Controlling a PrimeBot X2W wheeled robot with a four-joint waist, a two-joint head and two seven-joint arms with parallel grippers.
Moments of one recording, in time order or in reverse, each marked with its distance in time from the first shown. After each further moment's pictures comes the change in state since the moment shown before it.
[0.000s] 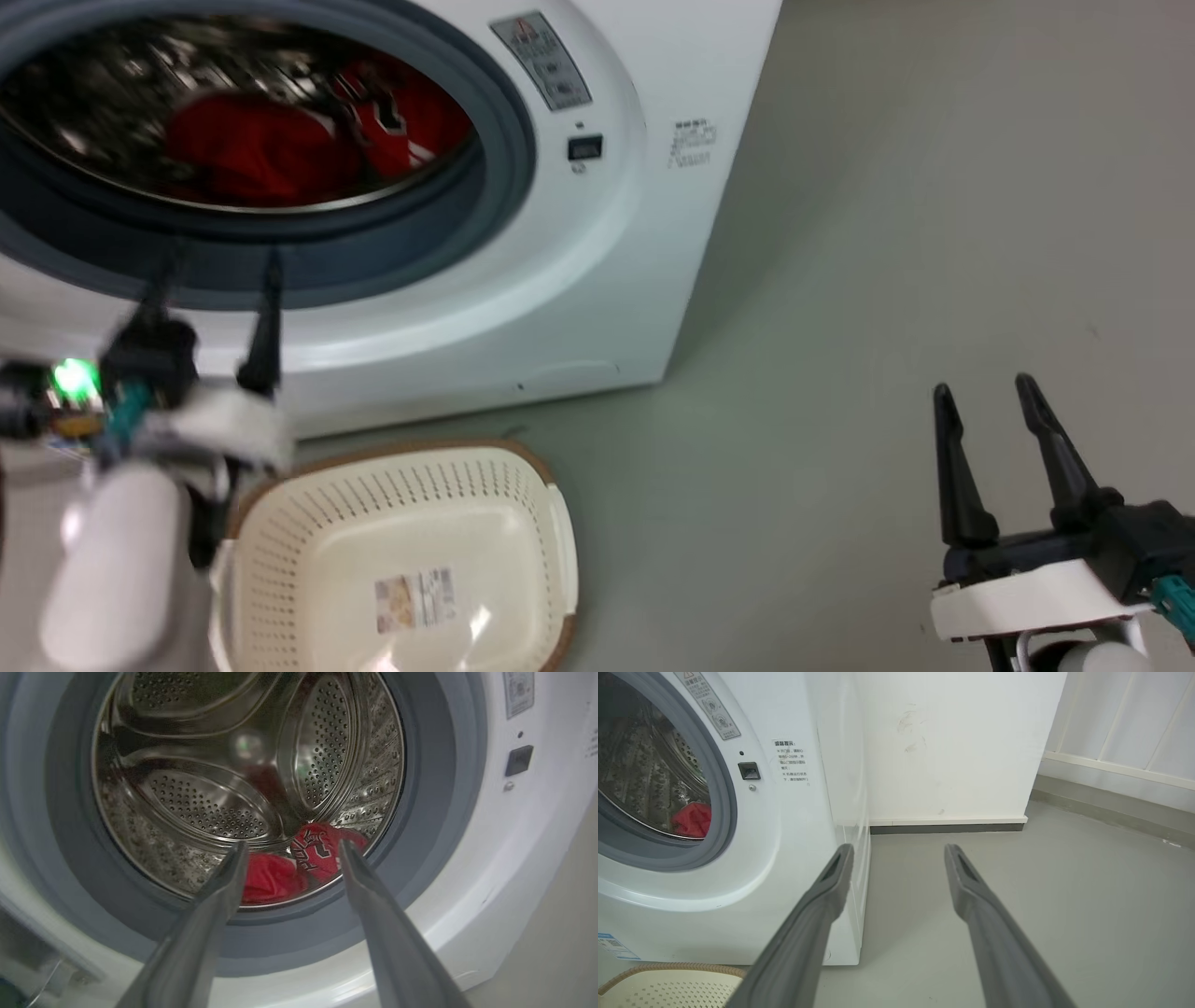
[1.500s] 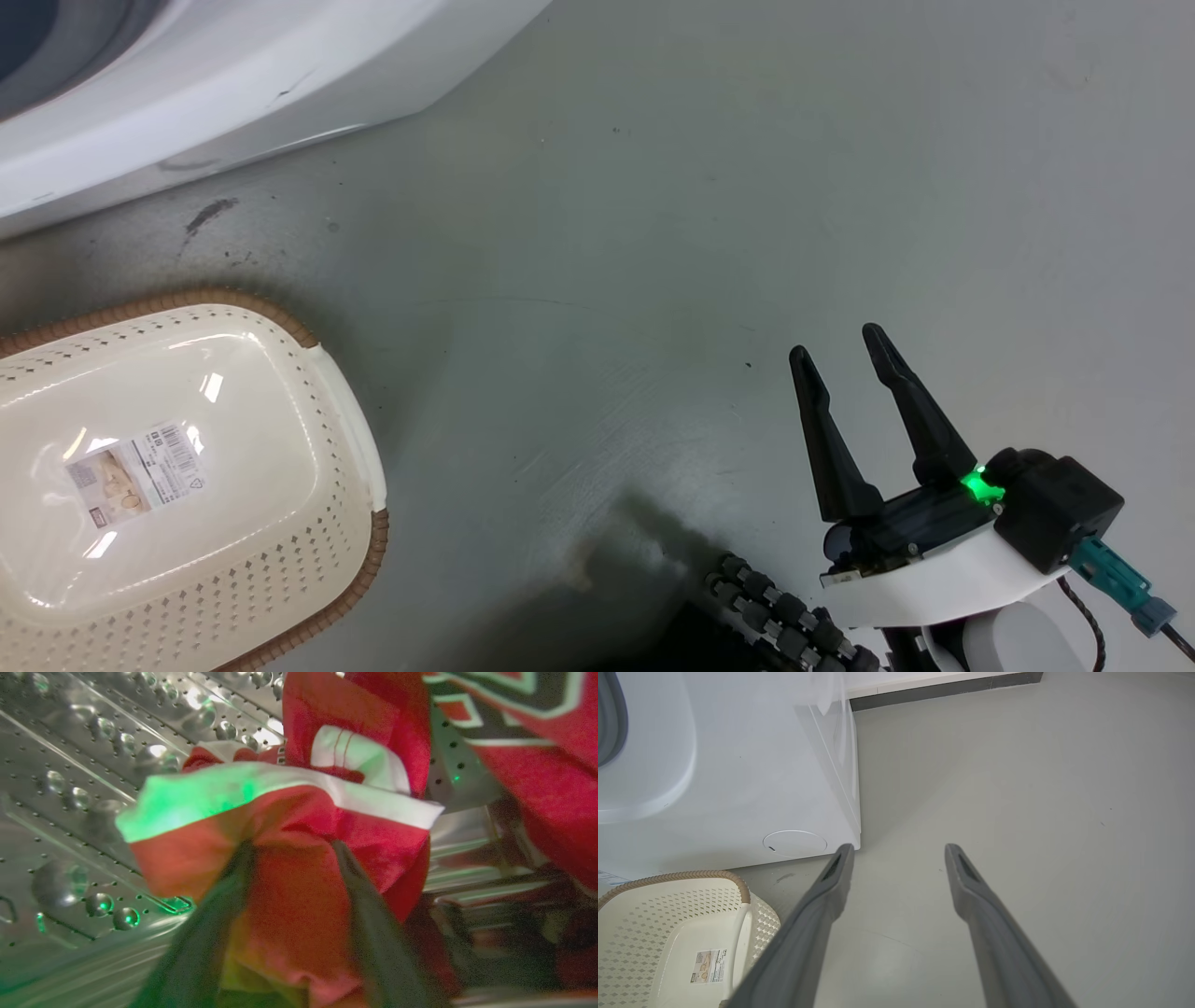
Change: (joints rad) left arm -1.136 0.494 -0.376 0.555 -0.123 -0.046 1.019; right arm -0.095 0.000 0.258 -0.041 0.217 0.000 0.000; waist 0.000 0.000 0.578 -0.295
